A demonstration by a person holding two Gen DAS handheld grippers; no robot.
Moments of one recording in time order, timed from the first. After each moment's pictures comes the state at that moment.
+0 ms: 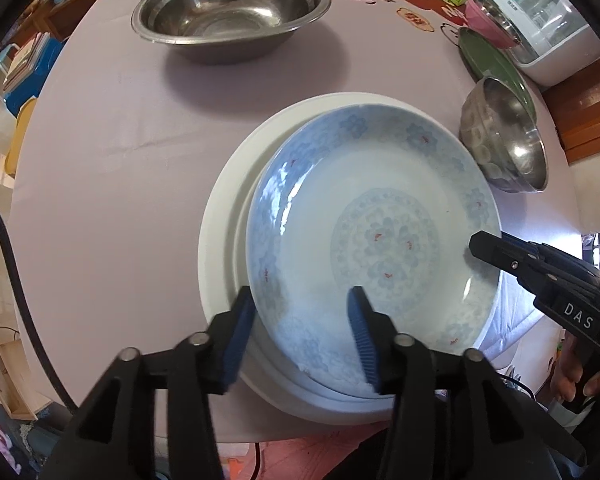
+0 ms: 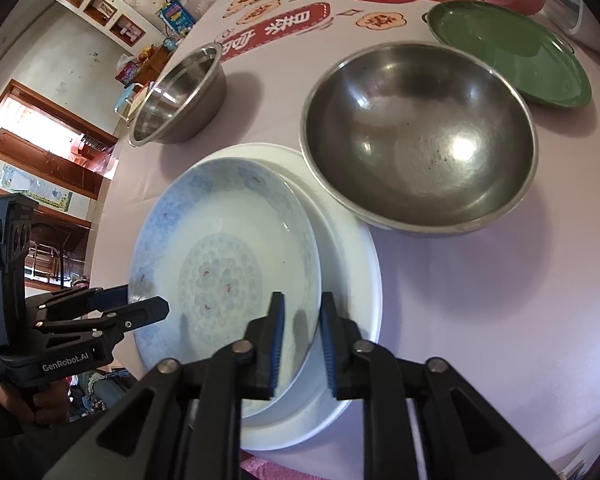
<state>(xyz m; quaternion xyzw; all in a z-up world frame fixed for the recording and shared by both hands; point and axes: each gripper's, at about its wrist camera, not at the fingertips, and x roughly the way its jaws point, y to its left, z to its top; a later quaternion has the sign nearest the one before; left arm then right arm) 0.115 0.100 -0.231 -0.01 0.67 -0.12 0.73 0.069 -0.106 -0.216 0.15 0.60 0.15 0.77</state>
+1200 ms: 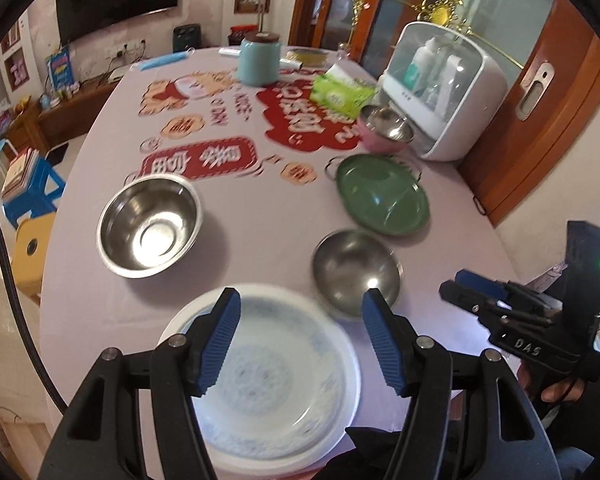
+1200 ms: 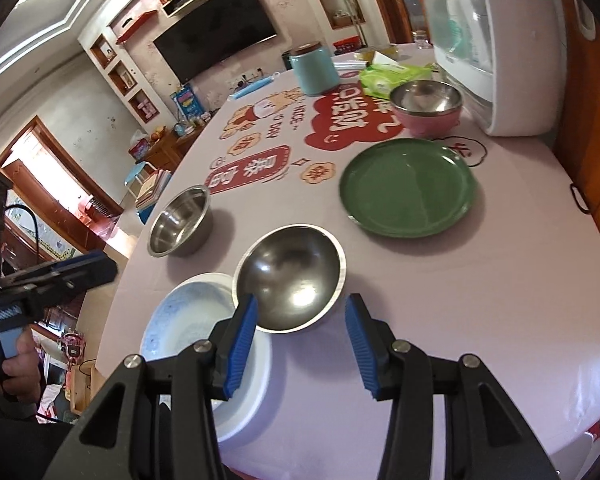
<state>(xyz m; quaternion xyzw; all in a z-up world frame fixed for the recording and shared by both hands) 0.114 0.011 -0.076 0.01 0.49 -0.18 0.85 0.059 -0.229 -0.133 0.16 0.46 0.11 0.87</state>
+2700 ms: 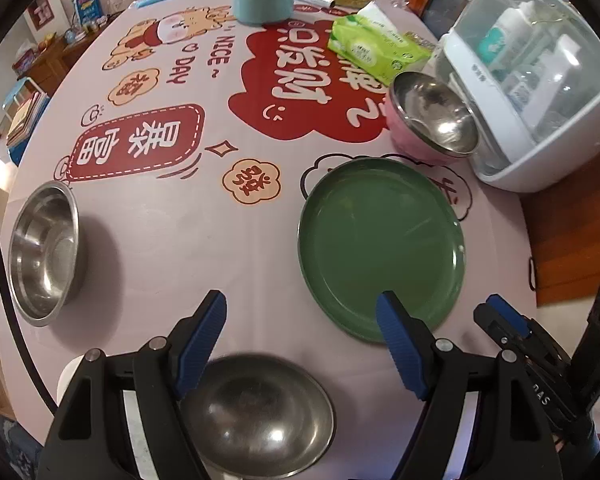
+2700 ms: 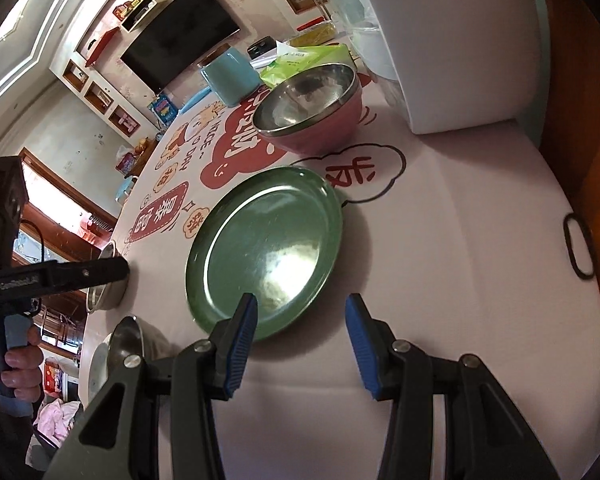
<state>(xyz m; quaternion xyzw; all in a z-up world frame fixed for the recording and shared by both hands) 0.268 -0.138 -0.160 -0.02 0.61 -0.06 0.79 0.178 -0.385 -0.211 0.21 0.48 0.12 0.84</state>
